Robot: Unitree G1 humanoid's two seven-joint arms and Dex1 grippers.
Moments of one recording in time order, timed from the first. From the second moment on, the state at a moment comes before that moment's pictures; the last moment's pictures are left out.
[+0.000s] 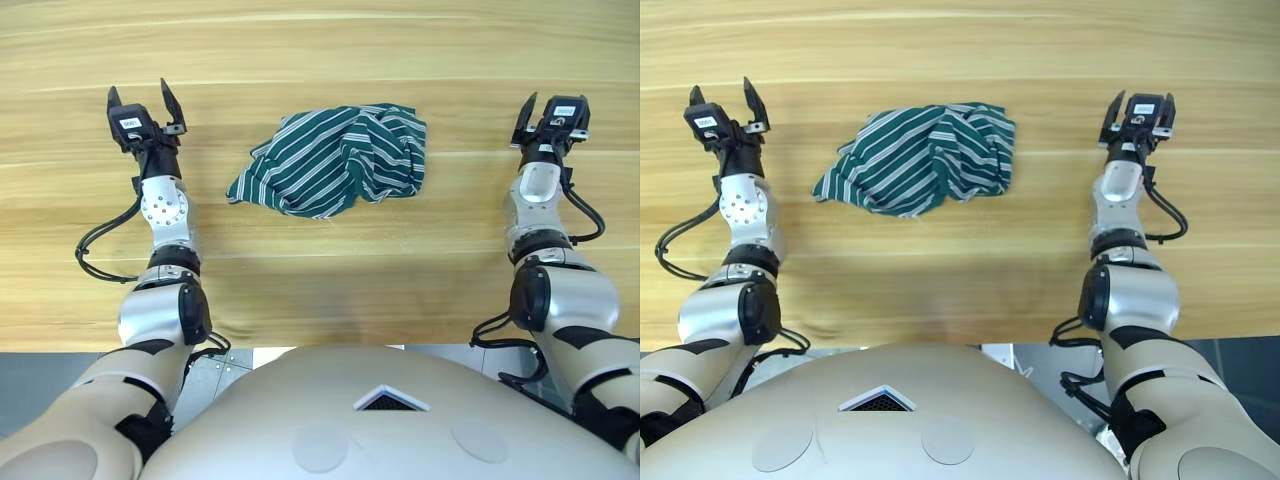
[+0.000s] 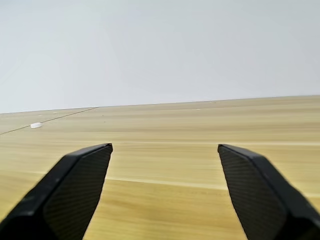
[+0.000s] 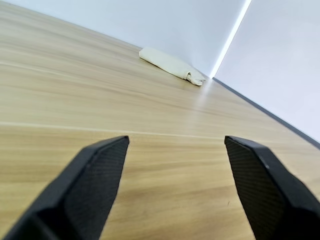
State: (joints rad) left arm -0.41 0.26 0.25 1.10 -0.05 -0.82 0.03; right arm -0.53 -0.36 -0.15 1.25 -0.10 -0.58 -0.27
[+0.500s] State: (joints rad) left arm -0.39 0.24 0.24 1.08 -0.05 -0.82 -0.01; right arm -0.51 -0.37 0.03 1.21 -0.32 -0.70 -0.46
